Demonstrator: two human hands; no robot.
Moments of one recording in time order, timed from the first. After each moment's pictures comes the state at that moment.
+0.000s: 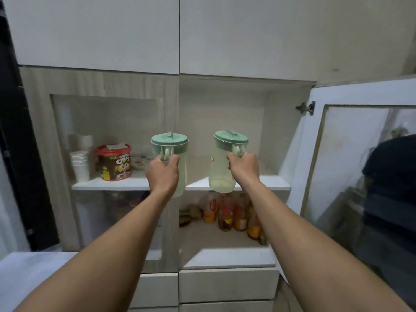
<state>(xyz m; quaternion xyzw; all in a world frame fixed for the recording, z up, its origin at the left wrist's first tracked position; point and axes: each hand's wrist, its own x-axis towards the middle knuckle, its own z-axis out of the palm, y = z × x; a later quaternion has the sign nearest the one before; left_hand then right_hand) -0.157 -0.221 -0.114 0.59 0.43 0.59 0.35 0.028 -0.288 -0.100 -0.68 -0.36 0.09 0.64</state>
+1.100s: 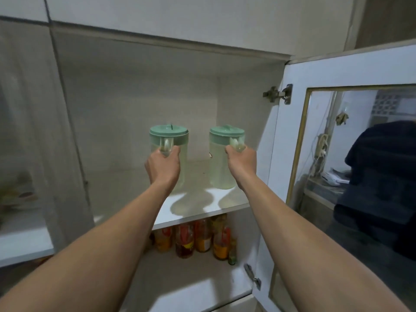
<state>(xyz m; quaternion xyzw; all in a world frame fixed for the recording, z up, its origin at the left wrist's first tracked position) 0.122 -0.051 -0.105 0.64 0.37 0.54 0.40 0.256 -0.161 -0.102 -0.68 -0.23 0.00 0.70</state>
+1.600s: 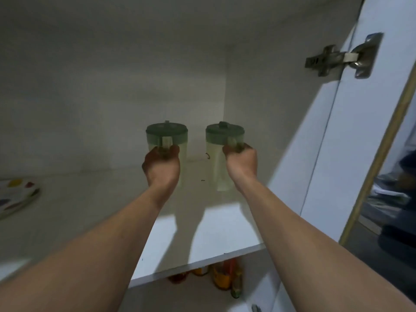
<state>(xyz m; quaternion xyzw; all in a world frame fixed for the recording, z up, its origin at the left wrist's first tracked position) 0.306 0.089 -0.154 0.65 0.43 0.52 0.35 0.441 -0.006 -0.153 -0.69 -0.24 0.03 0.68</state>
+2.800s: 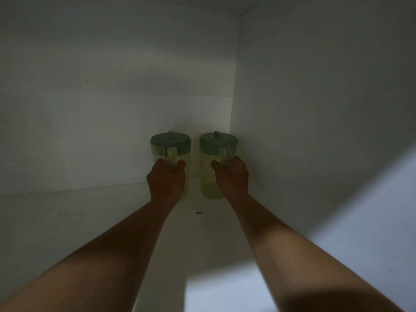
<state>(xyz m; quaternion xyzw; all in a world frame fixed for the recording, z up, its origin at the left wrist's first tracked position) 0.470 0.233 -0.213 0.66 0.46 0.46 0.37 0.588 0.158 -0.215 -0.74 -0.27 0.05 0.62</state>
